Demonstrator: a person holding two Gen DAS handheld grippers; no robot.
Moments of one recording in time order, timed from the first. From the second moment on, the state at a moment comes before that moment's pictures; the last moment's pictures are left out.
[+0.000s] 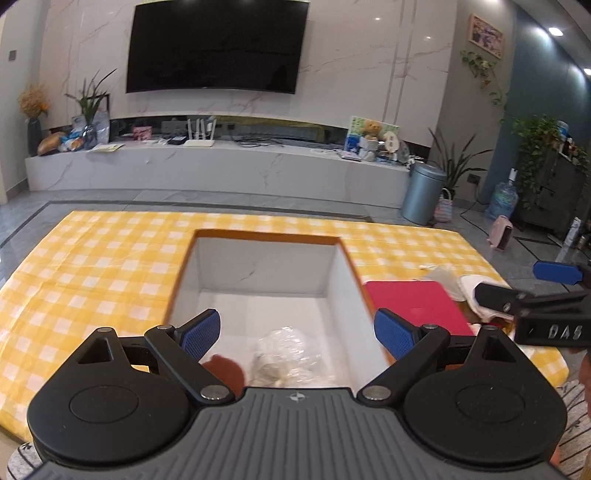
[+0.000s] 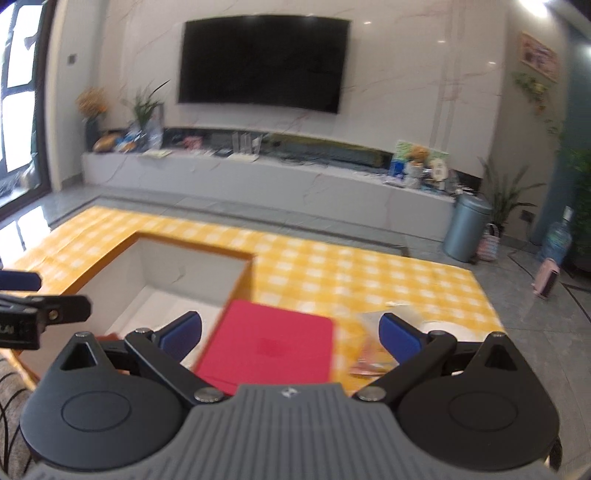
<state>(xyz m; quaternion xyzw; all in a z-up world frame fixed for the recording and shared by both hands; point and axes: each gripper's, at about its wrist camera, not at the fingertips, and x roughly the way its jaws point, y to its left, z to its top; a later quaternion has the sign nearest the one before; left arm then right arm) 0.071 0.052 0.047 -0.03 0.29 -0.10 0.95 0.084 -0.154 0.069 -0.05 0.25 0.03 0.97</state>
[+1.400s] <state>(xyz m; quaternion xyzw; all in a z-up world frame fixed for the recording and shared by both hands) 0.171 -0.176 0.008 0.07 0.41 -0.27 0.87 0.139 -0.375 -0.057 0.23 0.36 -0.12 0.90</state>
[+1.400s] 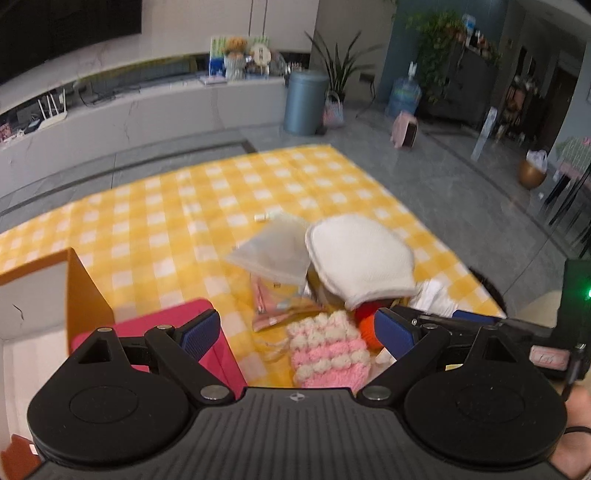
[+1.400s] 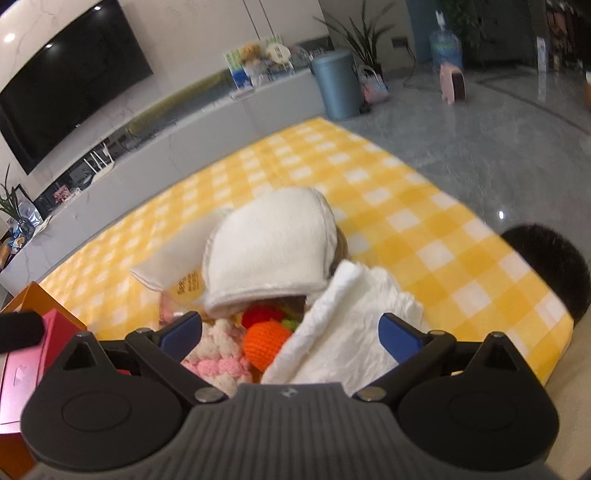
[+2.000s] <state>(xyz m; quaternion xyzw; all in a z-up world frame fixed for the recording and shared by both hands) 0.146 -0.193 0.009 0.15 0.39 -0.27 0.87 0.130 -0.407 -0.092 0.36 0.41 -0.18 0.82</state>
